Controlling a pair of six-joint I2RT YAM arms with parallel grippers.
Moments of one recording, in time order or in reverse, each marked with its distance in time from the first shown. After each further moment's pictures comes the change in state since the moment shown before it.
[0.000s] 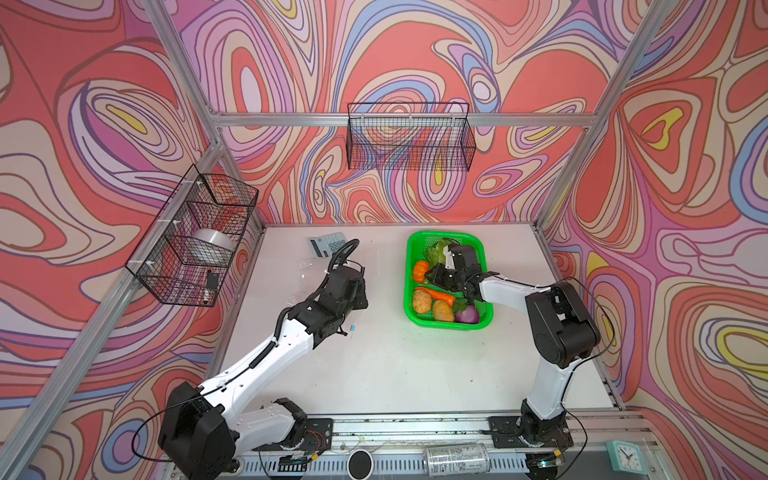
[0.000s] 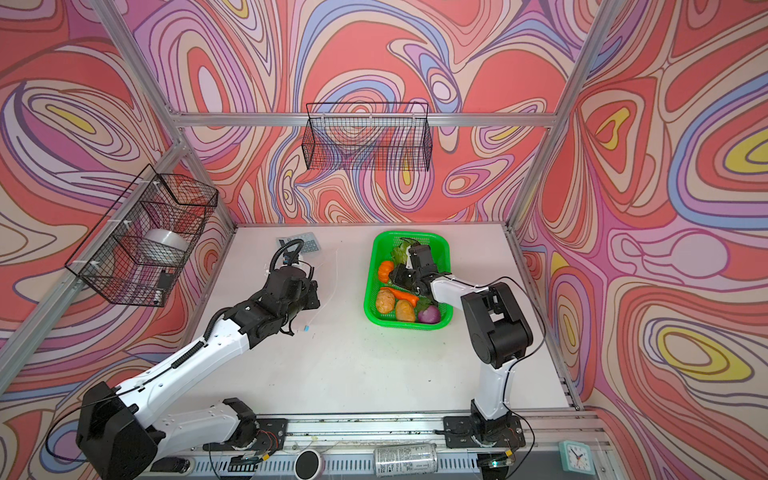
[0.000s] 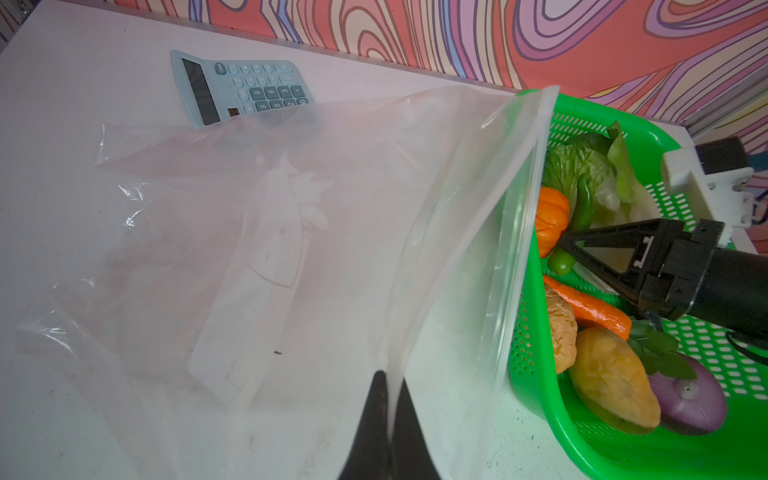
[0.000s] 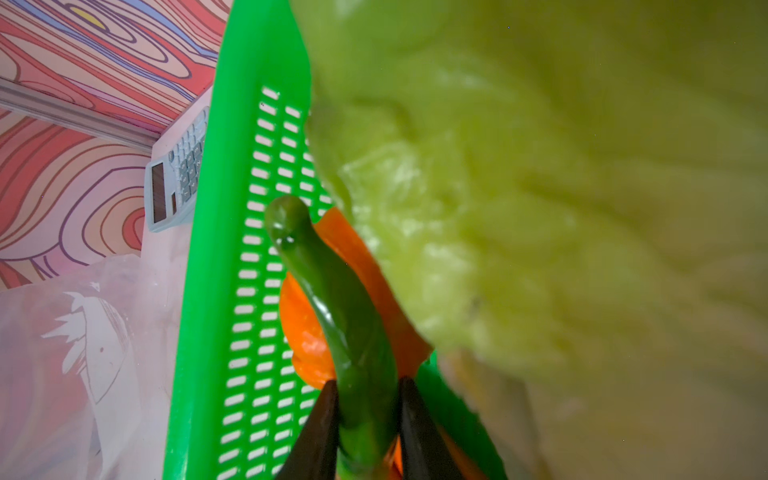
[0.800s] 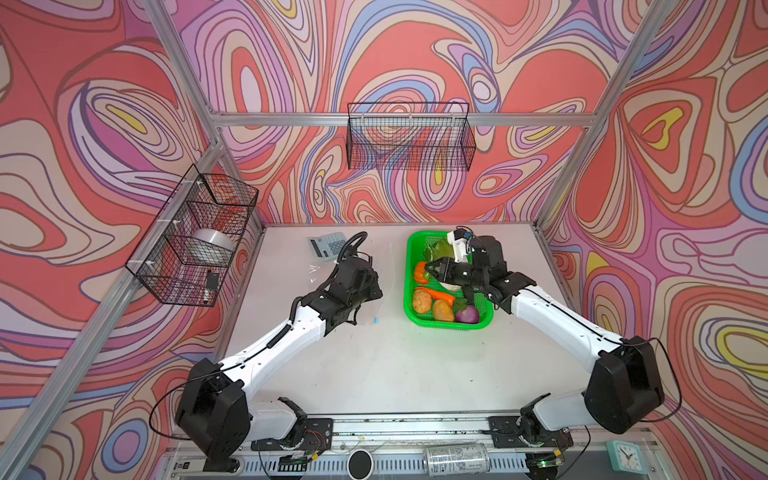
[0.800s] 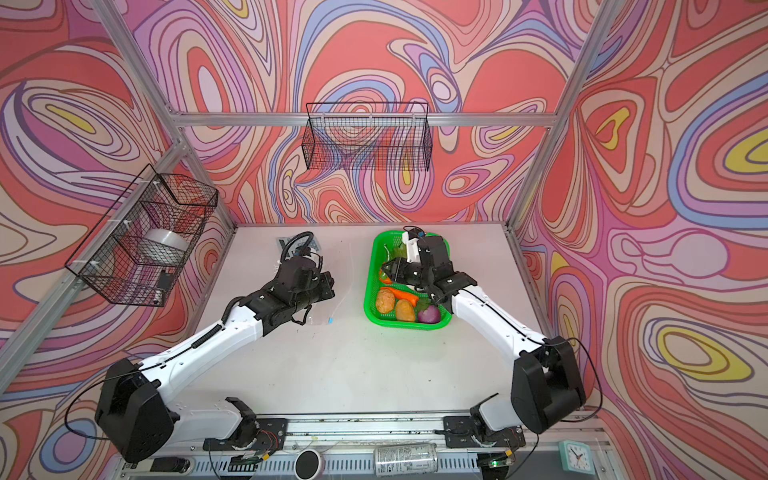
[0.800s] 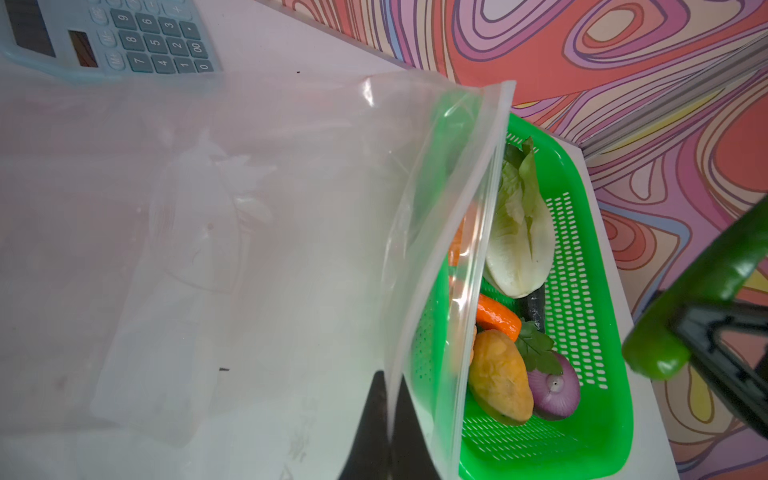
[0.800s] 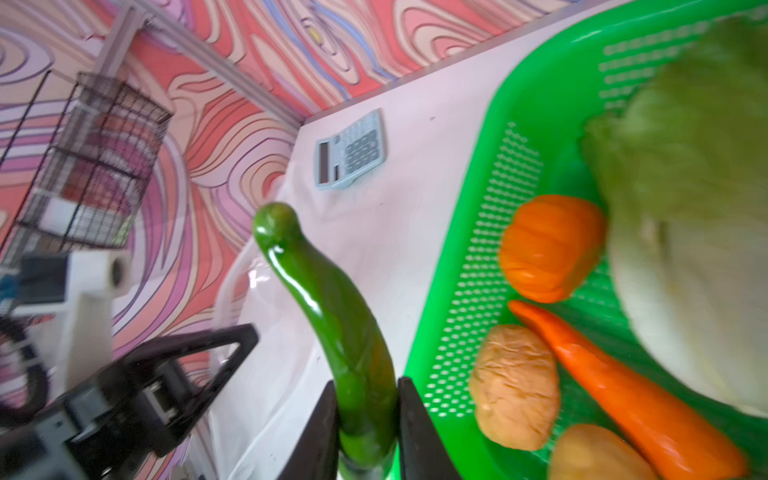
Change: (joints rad) left arm -0.009 0.142 0.084 0.100 0.196 -0.178; right arm 0.121 -0.439 -0.026 -0.185 -0.103 -0.052
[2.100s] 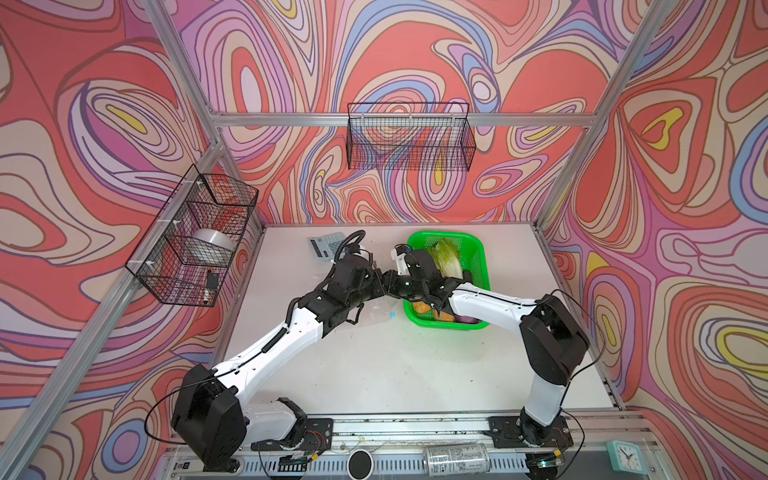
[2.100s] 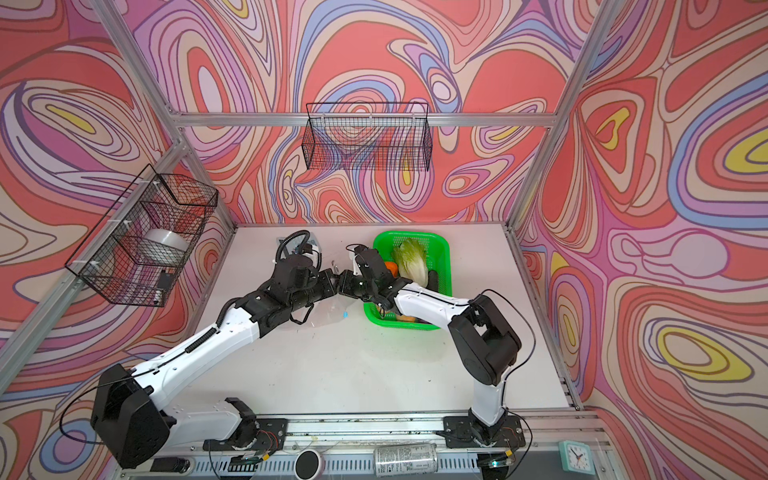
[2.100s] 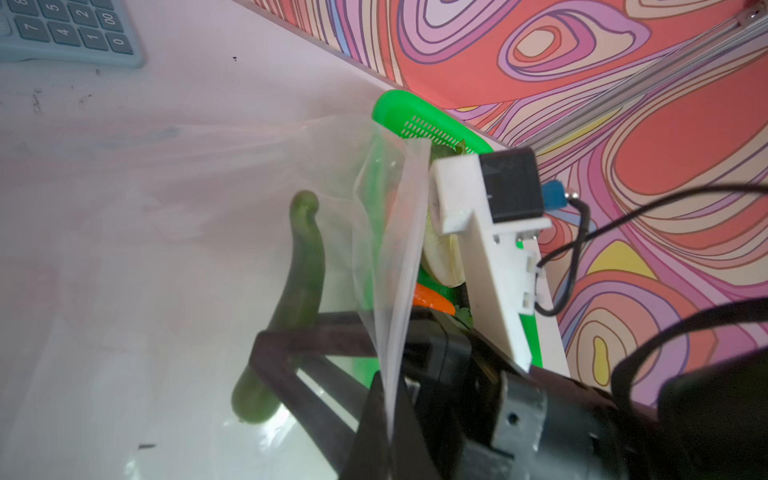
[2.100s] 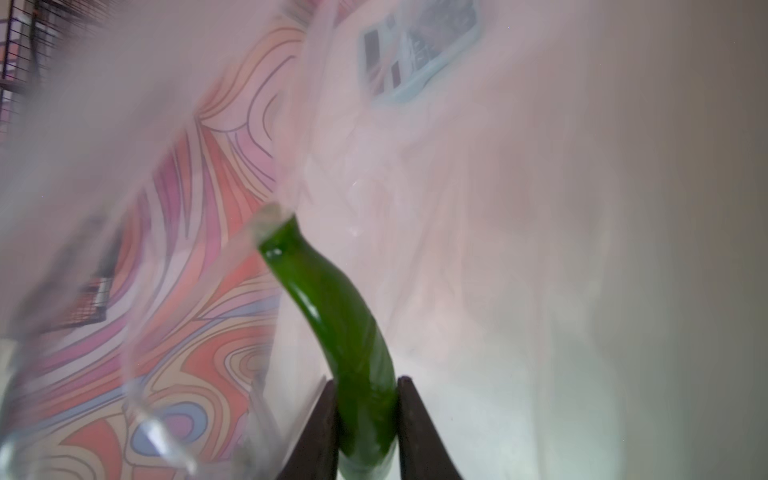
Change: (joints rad) left arm -0.011 -0.037 0.004 0.030 0.096 -0.060; right arm 0.252 0.411 0.196 0.177 0.059 0.253
